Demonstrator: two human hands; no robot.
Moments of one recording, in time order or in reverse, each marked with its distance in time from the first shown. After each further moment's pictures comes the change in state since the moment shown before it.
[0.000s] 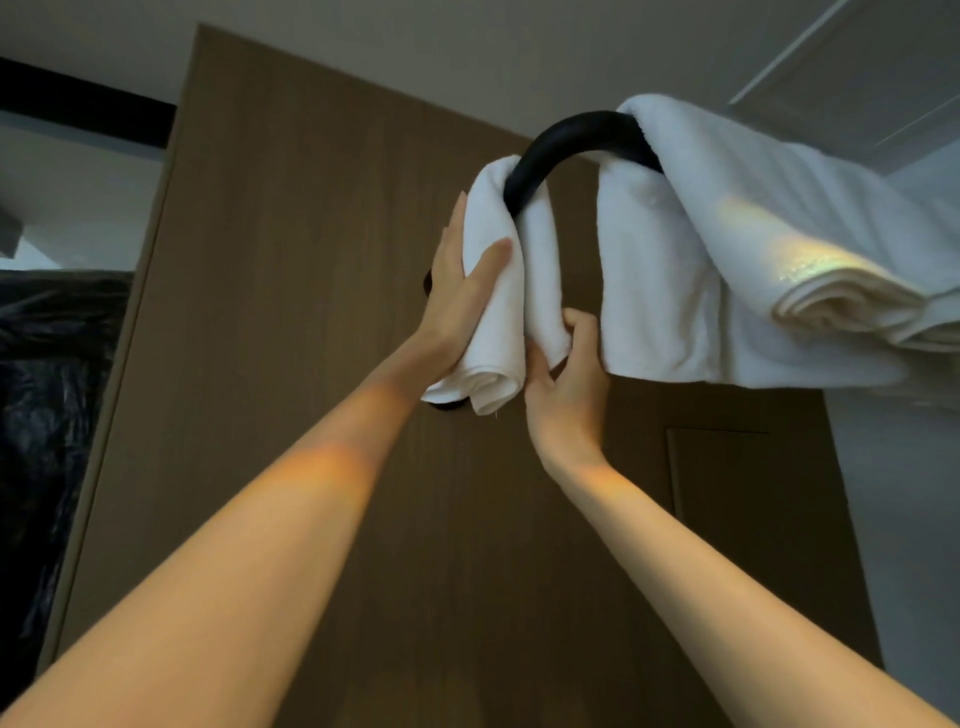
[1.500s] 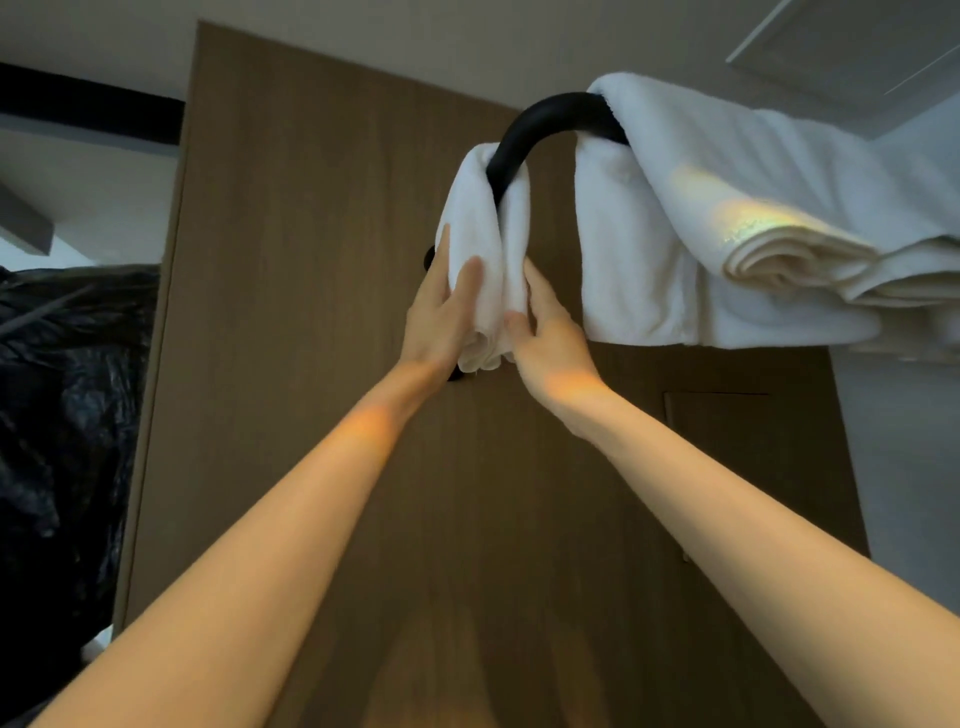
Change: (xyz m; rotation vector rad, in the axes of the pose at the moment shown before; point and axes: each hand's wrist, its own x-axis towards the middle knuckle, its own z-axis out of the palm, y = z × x) left_hand -0.053 0.020 0.001 0.116 0.071 -0.180; right_hand 0.010 -0.030 -0.015 -0.065 -0.395 0.167
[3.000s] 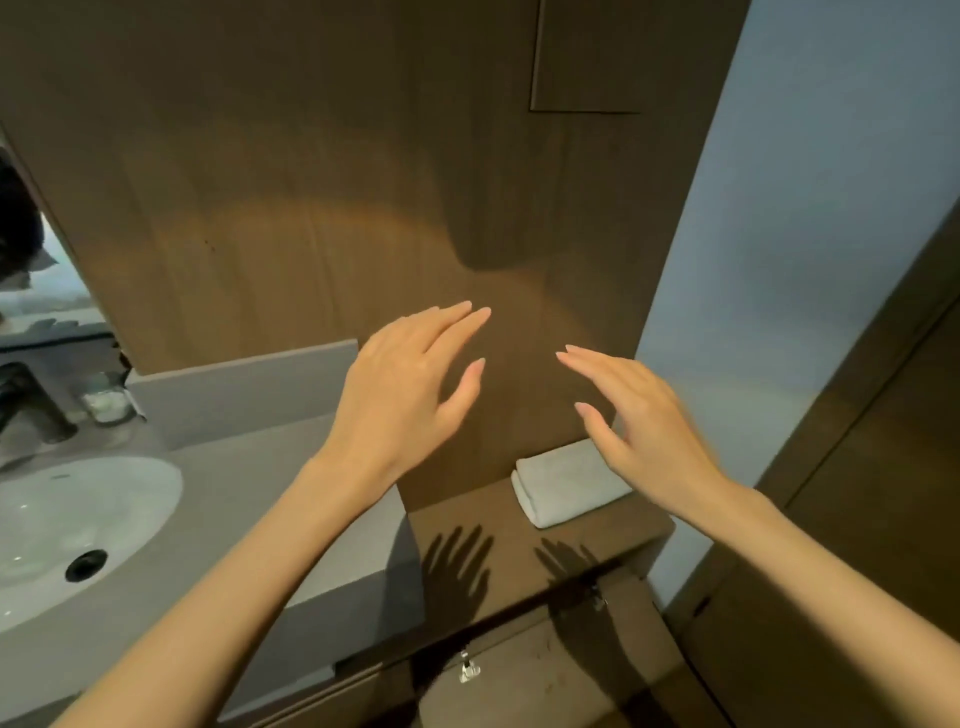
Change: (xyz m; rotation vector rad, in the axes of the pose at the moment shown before) left_hand -0.476 0.123 0.102 0.768 -0.516 -0.084; right_hand -0.494 0.020 -0.259 -0.609 -0.526 0.238
